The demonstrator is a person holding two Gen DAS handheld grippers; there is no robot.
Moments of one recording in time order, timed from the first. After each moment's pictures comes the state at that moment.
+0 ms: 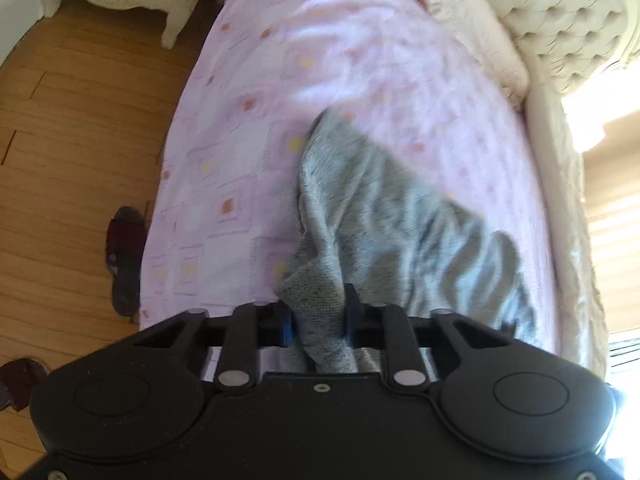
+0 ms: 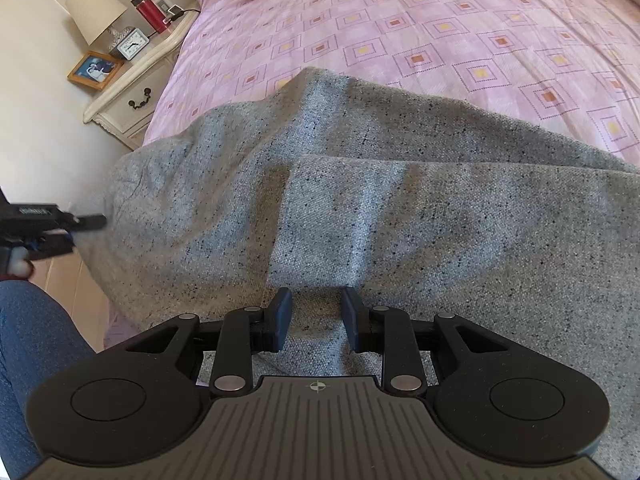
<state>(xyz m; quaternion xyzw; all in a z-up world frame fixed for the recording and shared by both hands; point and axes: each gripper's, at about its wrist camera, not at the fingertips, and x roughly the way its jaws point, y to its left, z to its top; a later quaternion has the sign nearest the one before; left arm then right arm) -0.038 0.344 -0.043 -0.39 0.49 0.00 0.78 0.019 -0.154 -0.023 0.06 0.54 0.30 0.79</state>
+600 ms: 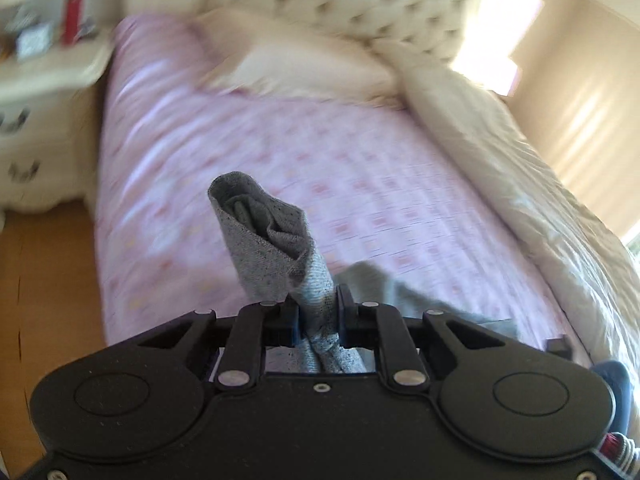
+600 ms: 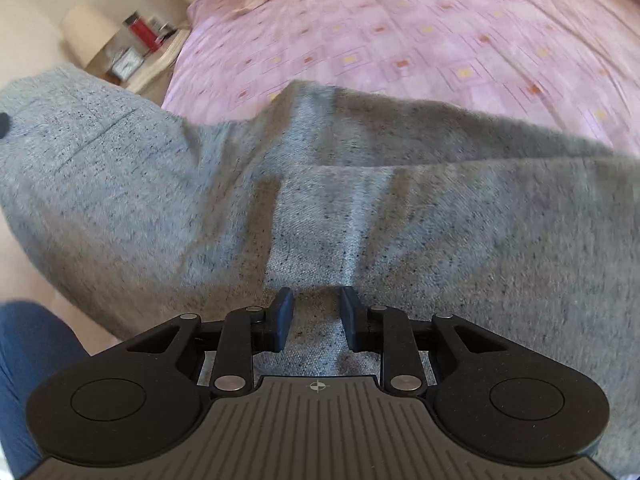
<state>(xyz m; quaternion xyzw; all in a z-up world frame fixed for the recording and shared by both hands) -0.019 0.208 0.129 -0.17 0.40 -0.08 0.90 0.024 -0.166 -0.024 0.10 0.53 0.29 0.79</state>
